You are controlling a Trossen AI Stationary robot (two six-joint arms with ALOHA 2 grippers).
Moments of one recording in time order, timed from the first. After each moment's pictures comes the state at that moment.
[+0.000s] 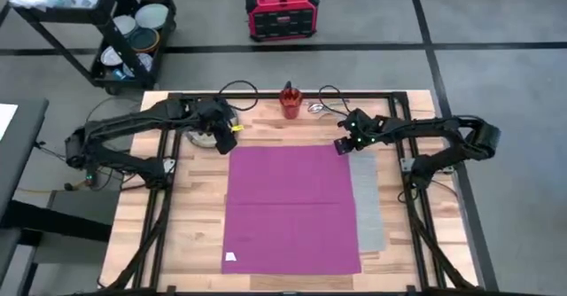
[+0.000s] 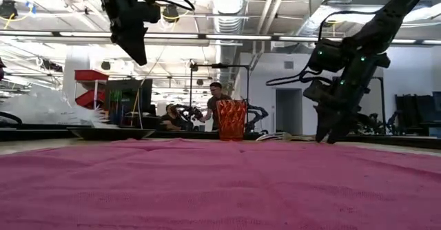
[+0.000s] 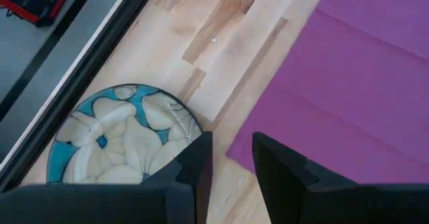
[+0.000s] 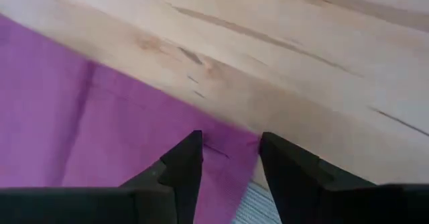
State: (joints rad) left arm 0.37 1.20 1.11 -0.97 -0.23 -0.14; right arm -0.55 1.45 0.52 -0.18 -0.06 0.63
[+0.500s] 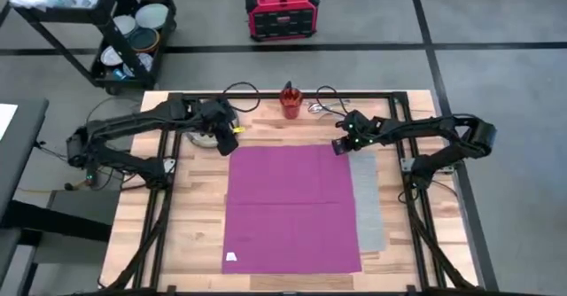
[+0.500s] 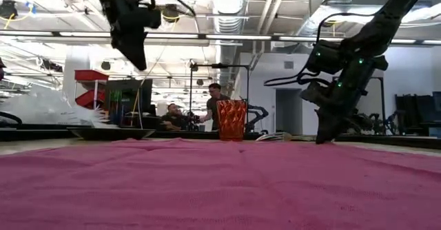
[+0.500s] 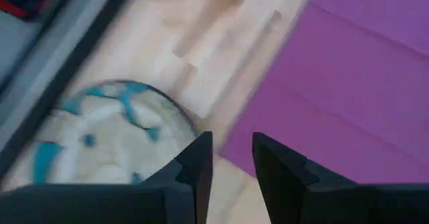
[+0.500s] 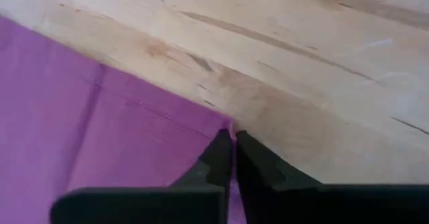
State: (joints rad) left arm 0.40 1.22 1.02 -0.90 -0.09 -0.15; right arm -0.53 1.45 0.52 -0.17 -0.05 0.65
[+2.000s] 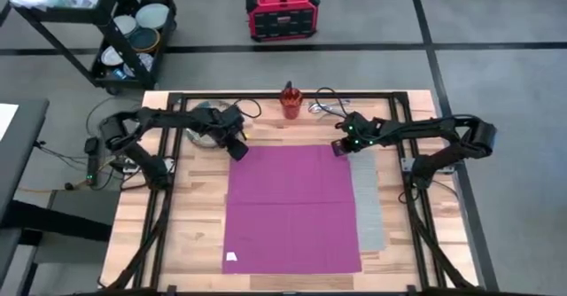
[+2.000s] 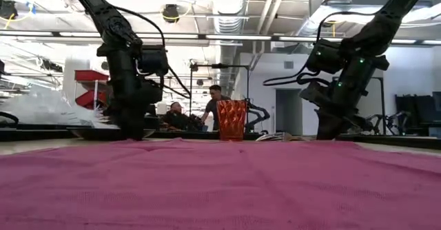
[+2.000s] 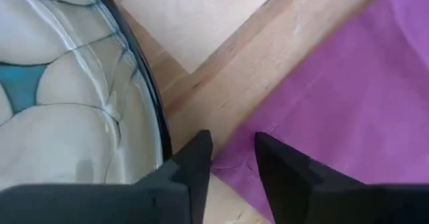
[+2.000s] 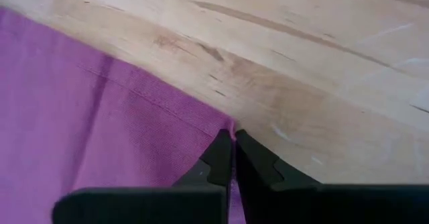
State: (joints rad) left arm 0.55 1.62 0.76 -0.53 0.07 -0.25; right arm -0.52 1.43 0.52 -0.15 -0.06 0.67
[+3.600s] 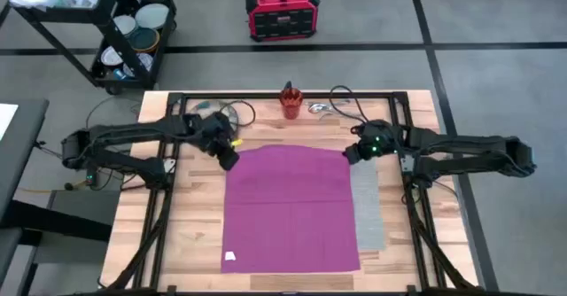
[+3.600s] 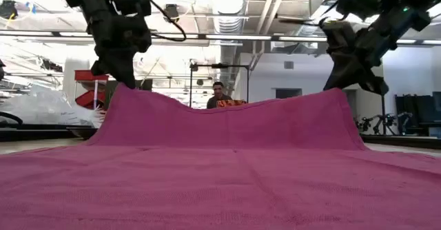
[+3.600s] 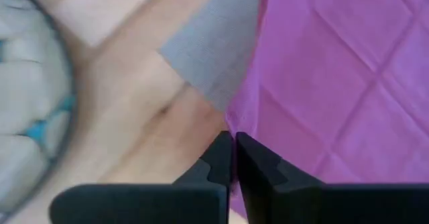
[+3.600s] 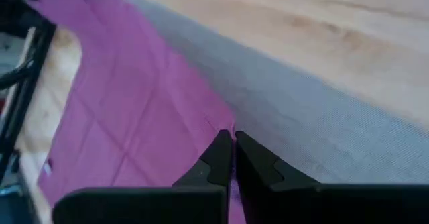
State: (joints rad) left arm 0.27 1.15 0.82 -0.77 0.08 -0.51; right arm -0.24 0.89 0.52 -0.39 -0.03 0.89
